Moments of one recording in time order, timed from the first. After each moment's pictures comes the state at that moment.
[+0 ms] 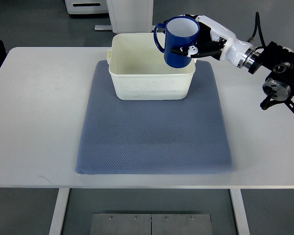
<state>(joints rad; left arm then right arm) -0.03 0.00 -0.59 -0.14 0.34 -0.04 -0.01 1.09 -0.31 0.46 0.81 -0.62 0.37 0.41</state>
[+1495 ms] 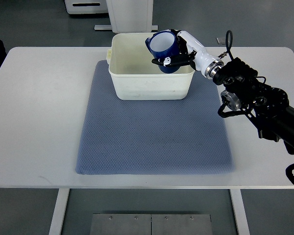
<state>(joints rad) -0.03 0.00 -0.59 -0.14 0.34 -0.04 -0.01 1.10 -0.04 0.38 0.56 -0.62 0.07 0.35</state>
